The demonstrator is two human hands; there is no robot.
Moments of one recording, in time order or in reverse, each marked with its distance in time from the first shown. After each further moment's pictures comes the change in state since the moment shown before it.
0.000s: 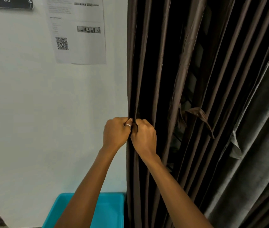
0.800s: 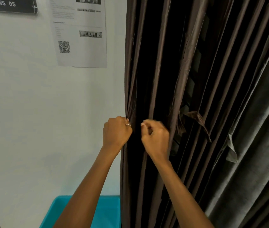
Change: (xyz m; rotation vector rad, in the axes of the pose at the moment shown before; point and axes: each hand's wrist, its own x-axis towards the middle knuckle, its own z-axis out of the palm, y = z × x) left_hand 0.002 0.022 -0.012 0.194 -0.004 -0.067; right_hand 0.003 0.036 -0.021 0.203 0.125 0.040
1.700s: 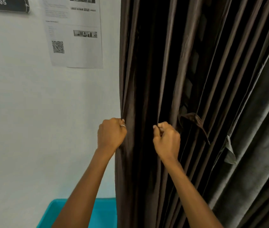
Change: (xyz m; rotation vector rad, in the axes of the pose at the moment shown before) left_hand 0.007 -0.008 0.008 -0.027 0.024 0.012; right_hand 0.014 0.024 -0.031 -0.204 0.028 0.044
